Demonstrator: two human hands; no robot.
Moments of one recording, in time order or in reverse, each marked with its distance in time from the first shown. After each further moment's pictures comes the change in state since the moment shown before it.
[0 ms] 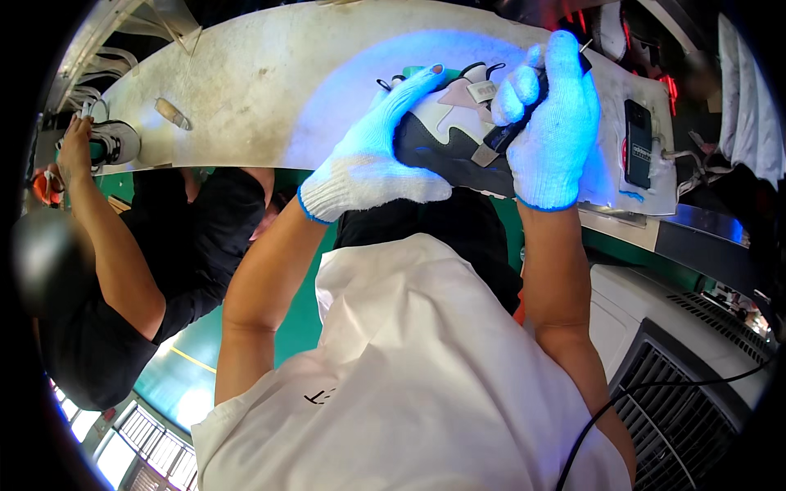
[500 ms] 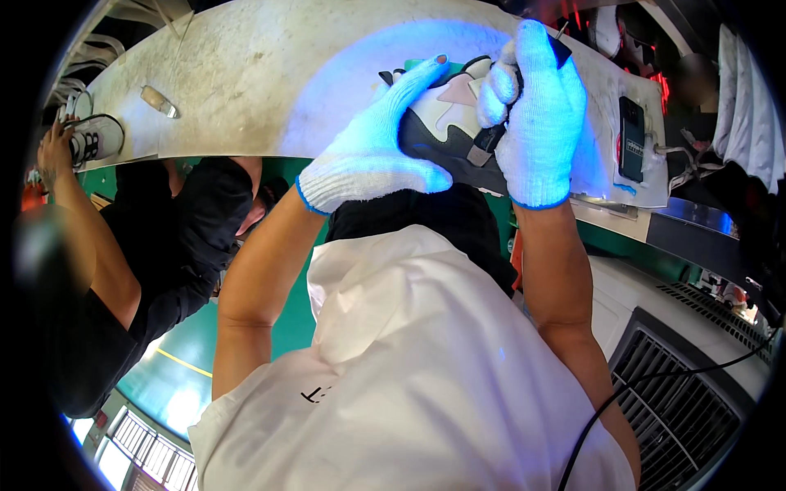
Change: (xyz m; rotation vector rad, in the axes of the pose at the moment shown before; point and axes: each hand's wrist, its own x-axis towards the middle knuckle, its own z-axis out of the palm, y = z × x) left_hand -0.006 -0.017 -0.001 -0.119 -0.008 -0.024; right_hand -0.017 0.010 0.027 -0.206 0.006 -0.028
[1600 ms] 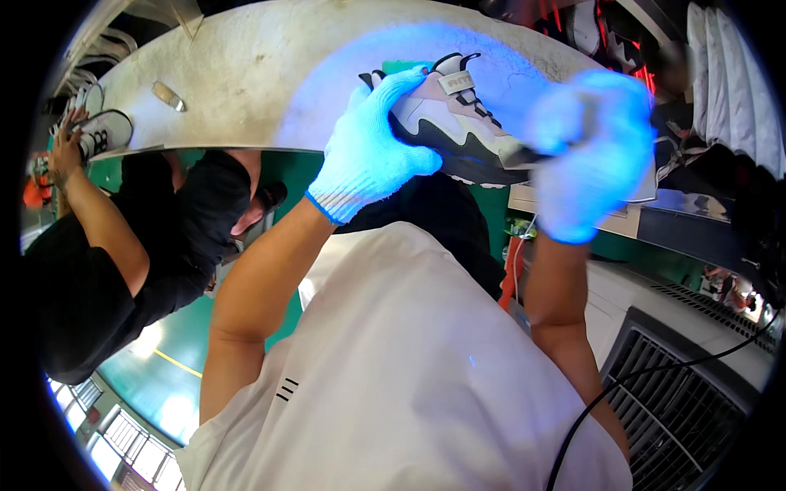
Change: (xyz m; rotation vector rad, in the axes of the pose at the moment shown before) left_hand -0.012 0.038 0.042 0.535 0.335 -0.190; right_hand -0.031 -0.034 -0.062 0.092 -0.040 -0.449
